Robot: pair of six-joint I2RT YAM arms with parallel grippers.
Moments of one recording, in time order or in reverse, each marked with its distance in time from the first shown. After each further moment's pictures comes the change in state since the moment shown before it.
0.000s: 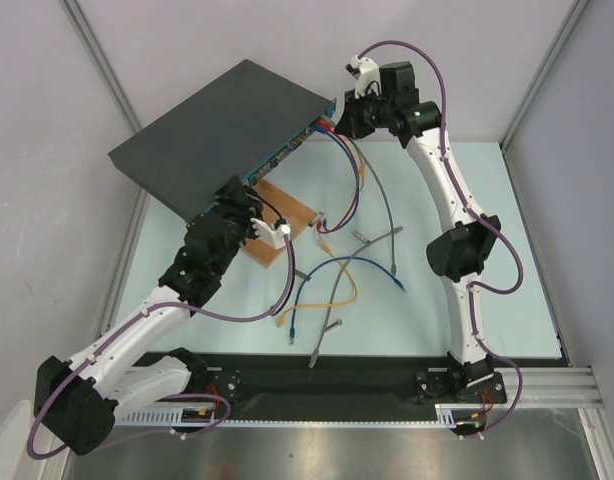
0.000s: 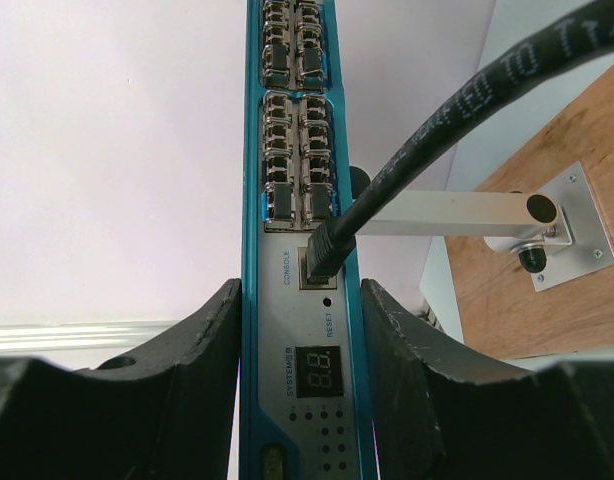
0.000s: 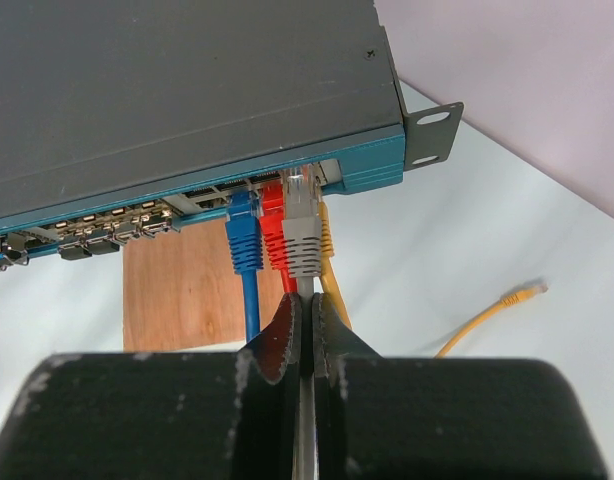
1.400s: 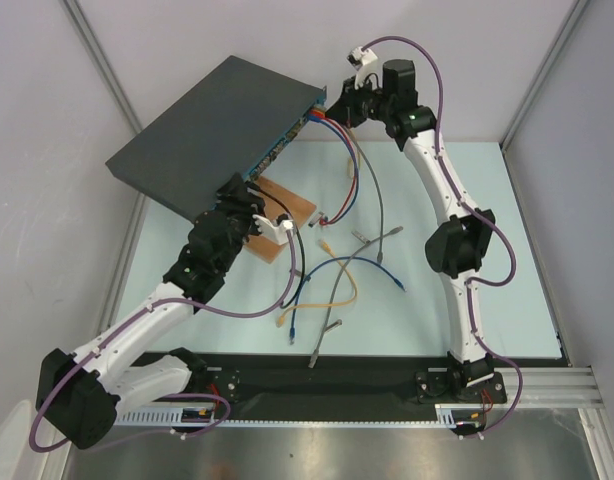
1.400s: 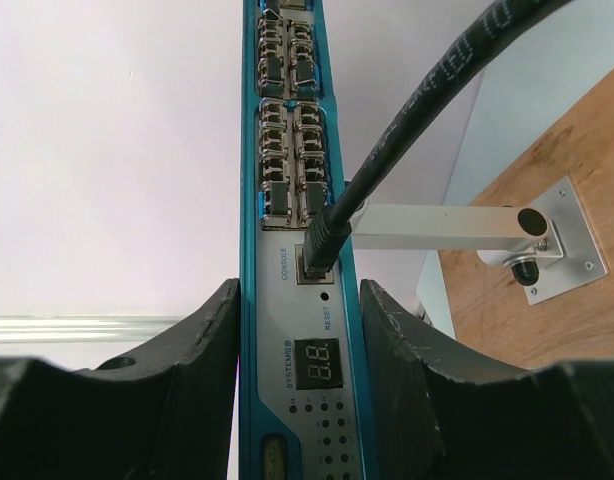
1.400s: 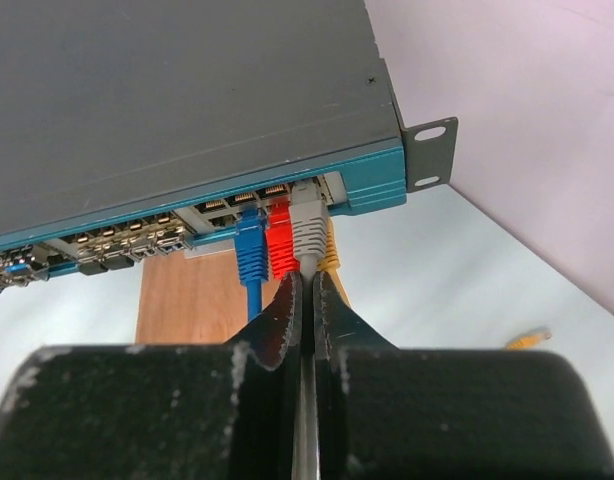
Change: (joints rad) left arm -0.010 0.037 0.006 0.049 -0.023 -0.028; right arm -0.015 0.051 -0.045 0.332 -0.133 0.072
